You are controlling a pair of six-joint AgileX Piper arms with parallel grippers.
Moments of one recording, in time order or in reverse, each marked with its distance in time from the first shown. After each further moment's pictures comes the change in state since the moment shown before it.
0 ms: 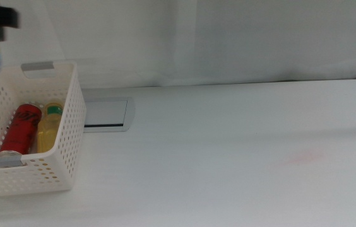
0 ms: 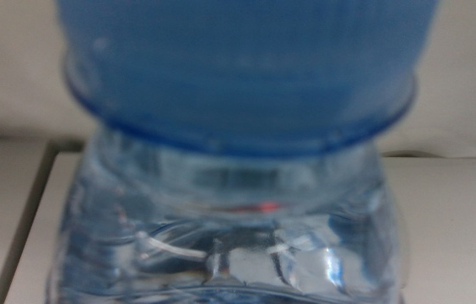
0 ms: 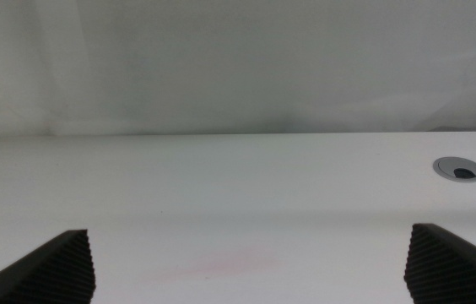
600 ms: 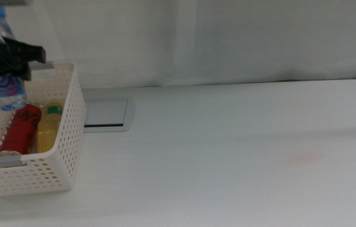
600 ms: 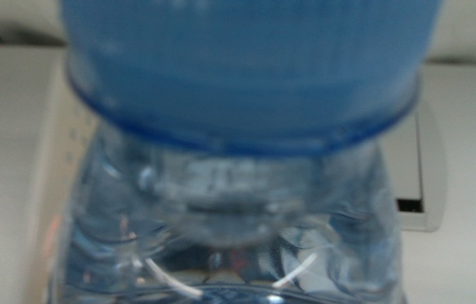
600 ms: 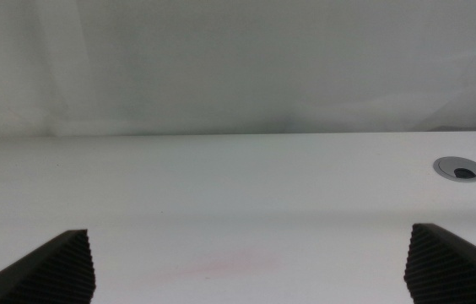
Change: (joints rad) left arm 0.043 0.207 -0.002 -0.044 0.035 -0.013; right arm 0.000 0.000 0.000 0.000 -0.002 0.005
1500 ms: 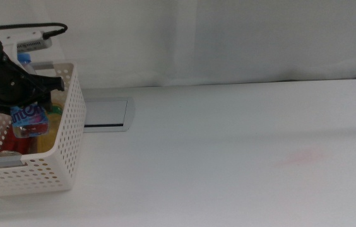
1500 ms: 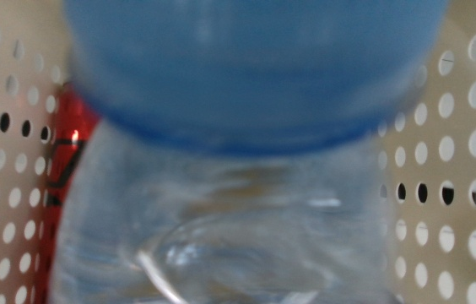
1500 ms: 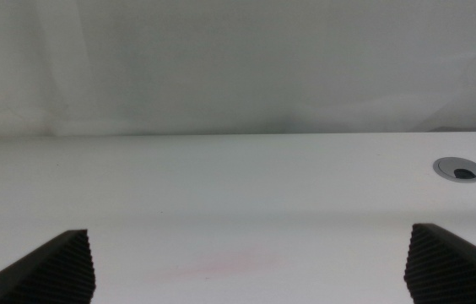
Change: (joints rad) left arm 0.072 0.259 0.000 -0.134 -0.074 0.007; right arm 0.000 0.000 0.000 0.000 0.000 -0.005
